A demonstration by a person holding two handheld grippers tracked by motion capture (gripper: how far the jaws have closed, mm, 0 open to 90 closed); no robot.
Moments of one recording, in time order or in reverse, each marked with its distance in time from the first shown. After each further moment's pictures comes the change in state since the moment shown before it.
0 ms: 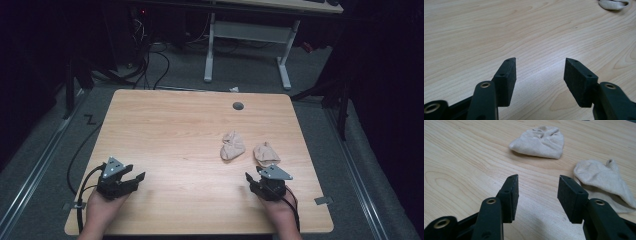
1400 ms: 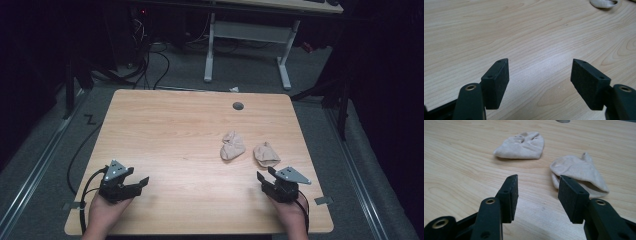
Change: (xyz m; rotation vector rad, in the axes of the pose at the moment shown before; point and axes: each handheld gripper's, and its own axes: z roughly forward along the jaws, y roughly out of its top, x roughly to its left) left arm -0.011 -0.002 -0.001 0.010 -0.038 -0.010; right arm -0.025 -0.014 -0.020 -0.070 -0.027 0.126
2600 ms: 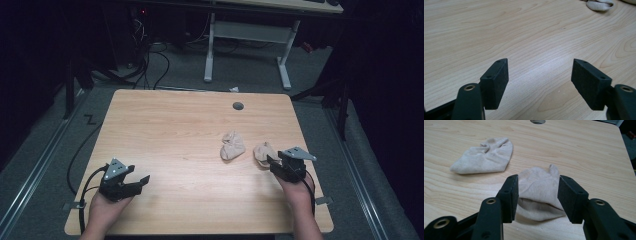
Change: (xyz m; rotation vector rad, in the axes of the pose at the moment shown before) left arm 0.002 0.003 0.002 -0.018 -0.016 0.028; right arm -0.044 0.037 0.023 0.069 -0.096 0.019
